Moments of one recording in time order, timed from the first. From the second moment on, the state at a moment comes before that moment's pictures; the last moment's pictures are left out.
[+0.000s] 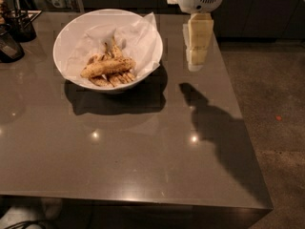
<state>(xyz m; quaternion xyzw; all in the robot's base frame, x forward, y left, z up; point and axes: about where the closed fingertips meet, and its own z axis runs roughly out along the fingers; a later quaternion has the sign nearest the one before) 0.569 -0.076 1.002 -0.76 0.63 -0.08 0.16</state>
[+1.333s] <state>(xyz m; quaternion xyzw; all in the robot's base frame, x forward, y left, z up) 0.644 0.027 0.979 -0.80 0.57 -0.03 0.17</state>
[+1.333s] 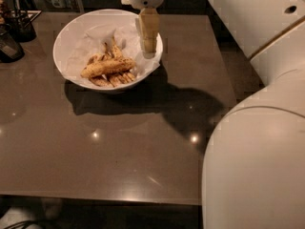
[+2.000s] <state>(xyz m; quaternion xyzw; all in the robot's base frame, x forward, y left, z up) 0.646 0.036 0.937 -0.78 0.61 0.03 0.15</state>
